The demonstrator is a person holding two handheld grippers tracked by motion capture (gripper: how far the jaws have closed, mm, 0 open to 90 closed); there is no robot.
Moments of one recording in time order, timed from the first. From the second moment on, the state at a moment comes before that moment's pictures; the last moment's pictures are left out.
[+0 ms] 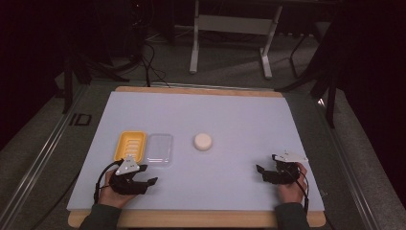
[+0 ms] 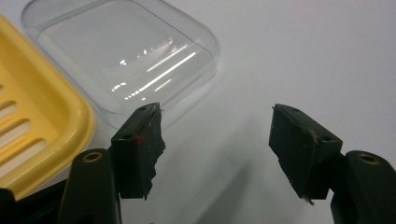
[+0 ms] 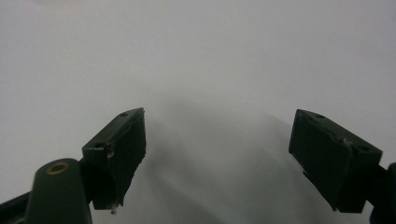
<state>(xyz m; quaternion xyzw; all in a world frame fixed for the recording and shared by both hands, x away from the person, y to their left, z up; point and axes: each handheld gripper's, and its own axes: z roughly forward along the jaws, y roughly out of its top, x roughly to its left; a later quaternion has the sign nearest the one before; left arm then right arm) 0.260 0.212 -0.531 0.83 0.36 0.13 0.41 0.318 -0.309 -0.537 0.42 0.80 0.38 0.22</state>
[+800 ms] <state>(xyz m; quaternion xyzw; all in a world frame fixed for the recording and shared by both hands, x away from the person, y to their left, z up) 0.269 0.207 -0.511 0.83 0.35 0.15 0.41 0.309 -0.309 -0.536 0.41 0.78 0.39 0.26</state>
